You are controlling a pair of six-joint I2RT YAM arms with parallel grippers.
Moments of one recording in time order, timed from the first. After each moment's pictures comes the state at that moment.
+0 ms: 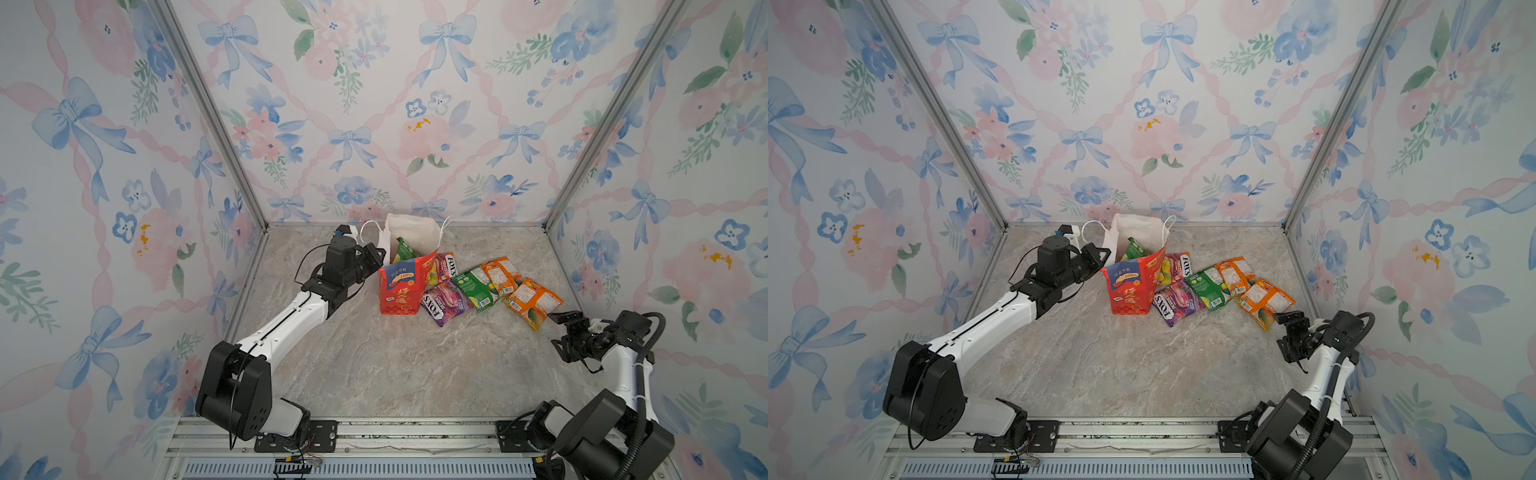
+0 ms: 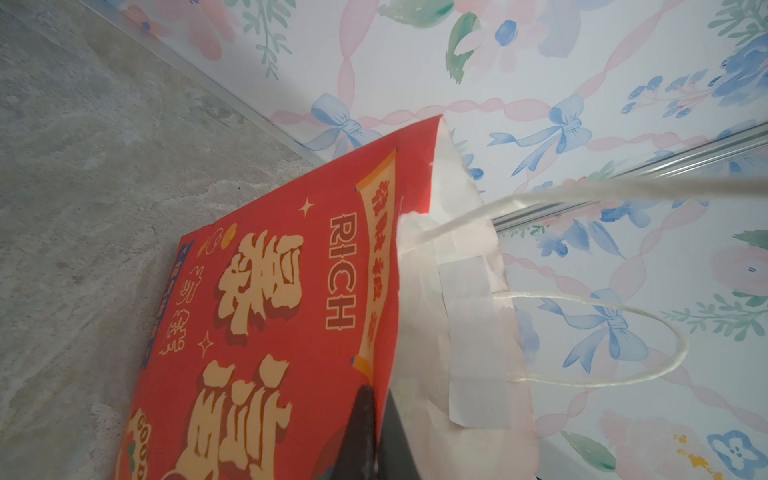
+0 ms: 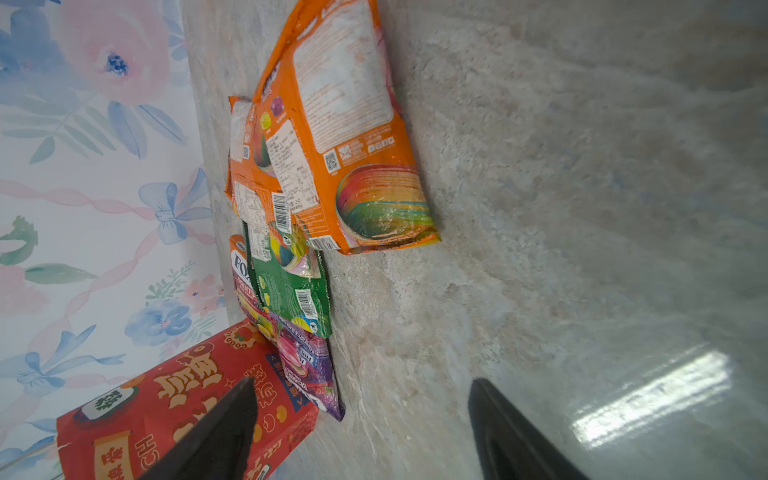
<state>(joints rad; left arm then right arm) -0.42 1.43 1.03 0.07 0.18 -0.95 -0.74 1.07 0.62 -0.65 -0.67 0.69</state>
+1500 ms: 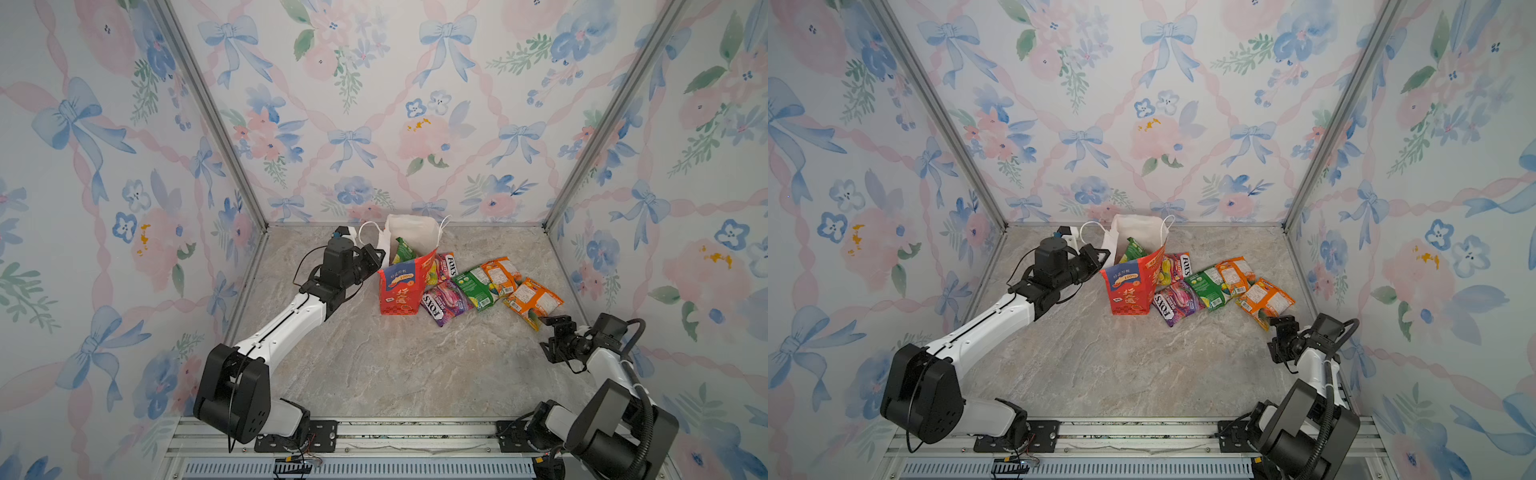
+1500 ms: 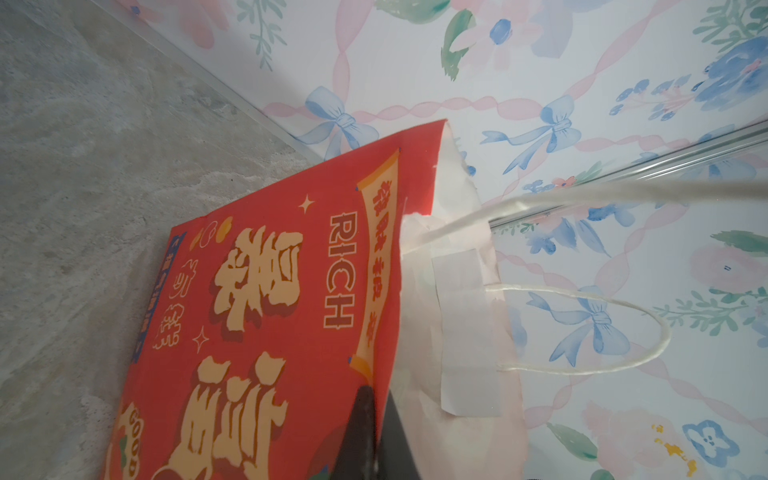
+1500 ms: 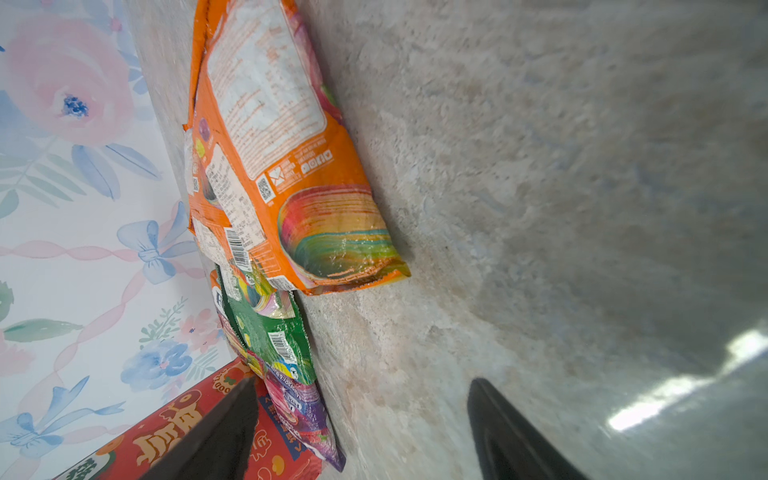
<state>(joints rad) -0.41 1.41 1.01 0.08 0.22 -0.97 -0.63 1.15 0.48 -0.34 -0.59 0.90</state>
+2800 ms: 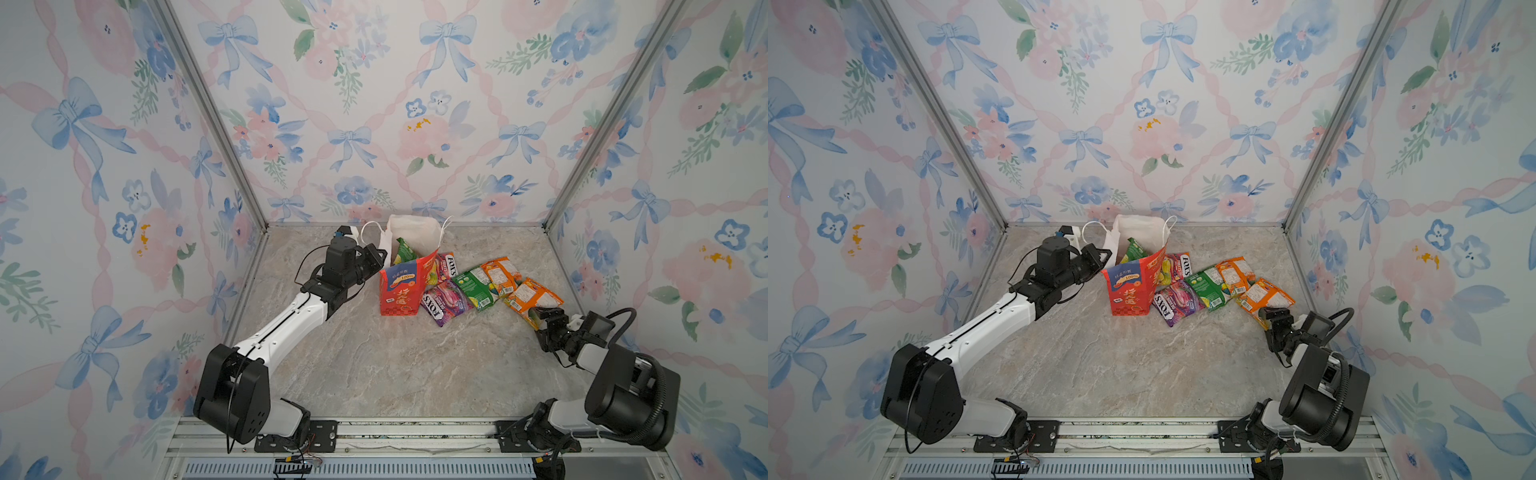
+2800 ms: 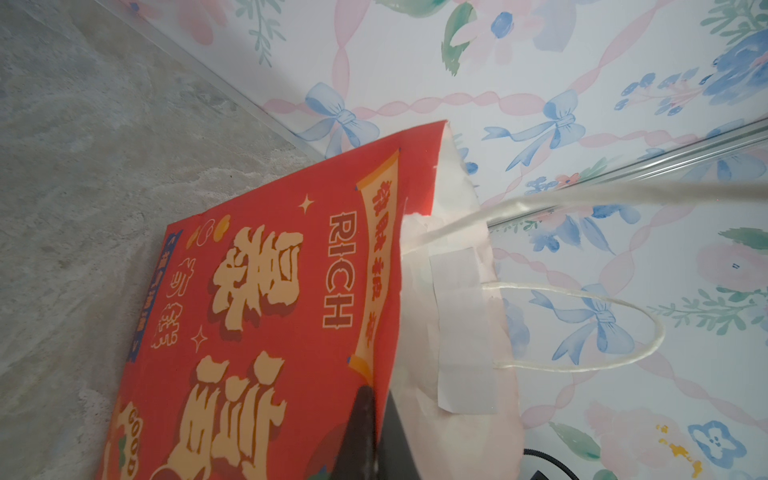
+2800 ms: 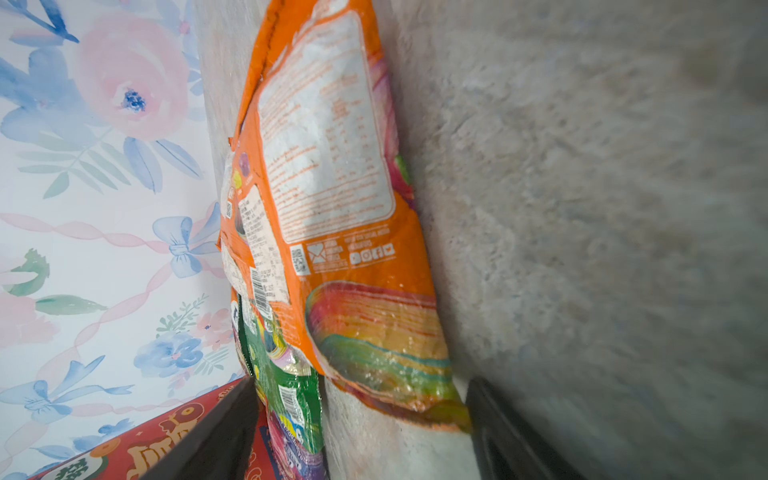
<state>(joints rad) -0.43 1.41 1.03 0.04 0.19 -0.97 -0.57 1.40 0.39 0.22 -0.61 0.95</state>
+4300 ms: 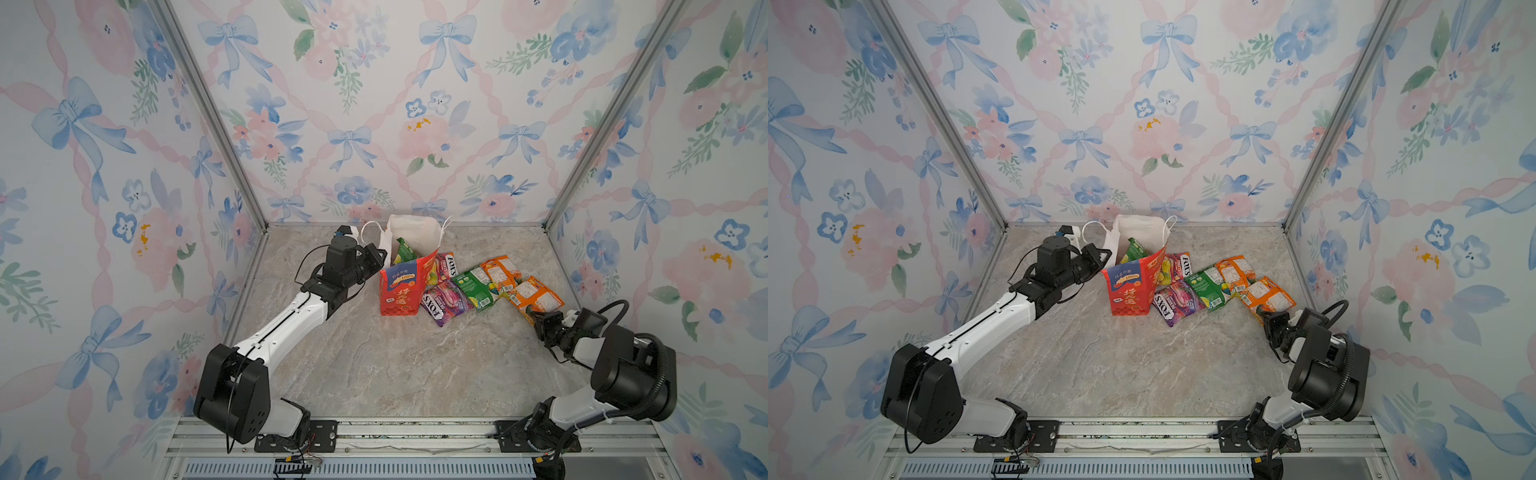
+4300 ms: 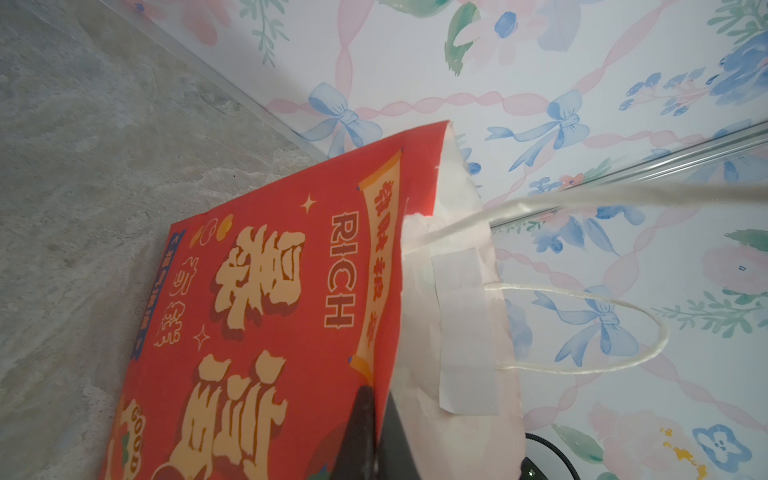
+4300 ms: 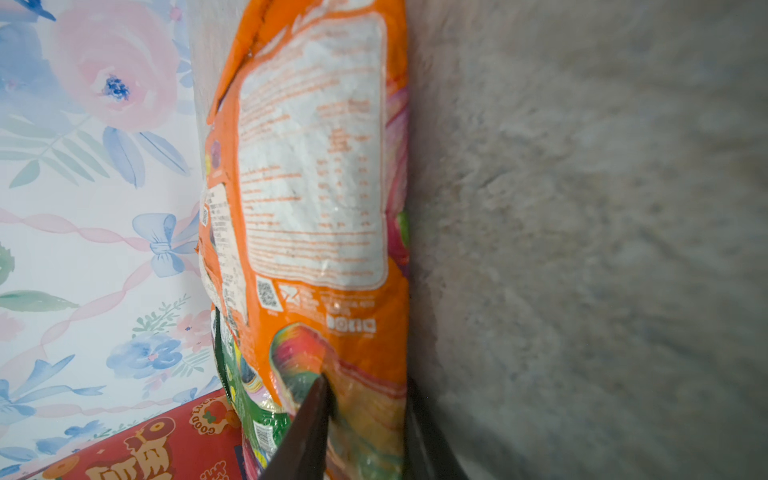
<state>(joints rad) -0.43 1.41 1.04 0.03 0.19 -0.97 -0.53 1.56 0.42 0.36 -0.59 0.92</state>
